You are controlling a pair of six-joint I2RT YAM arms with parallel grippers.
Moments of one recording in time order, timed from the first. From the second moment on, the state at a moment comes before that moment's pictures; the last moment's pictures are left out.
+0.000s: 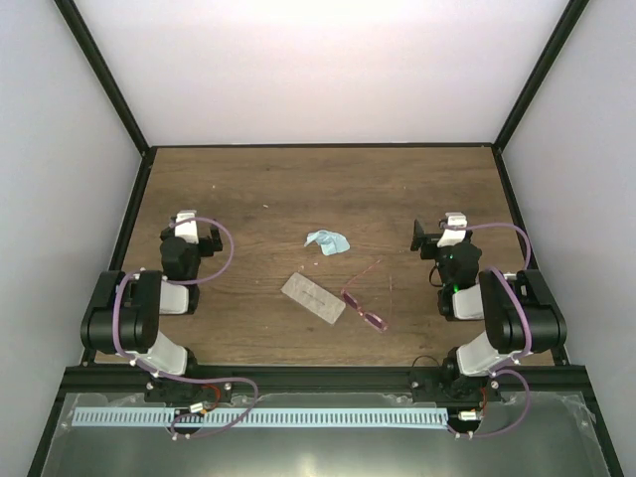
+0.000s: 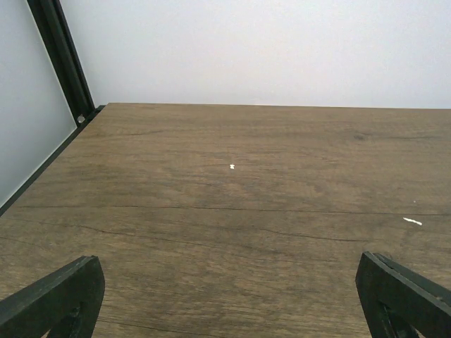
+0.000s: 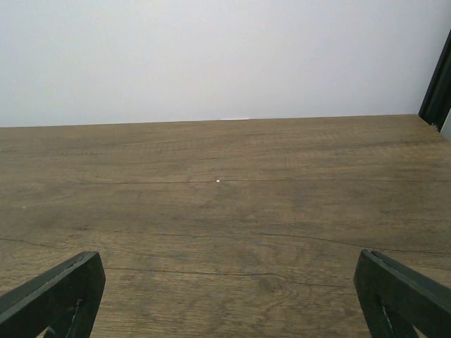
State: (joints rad) left arm 0.02 1.55 0.29 1.06 -0.04 -0.02; right arm 0.02 1.53 0.23 1.18 -0.05 0.04
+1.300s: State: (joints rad) left arm -0.51 1.24 0.93 -0.23 -0.19 -0.30; right arm 0.06 1.19 0.81 -0.18 -0.54 0.41
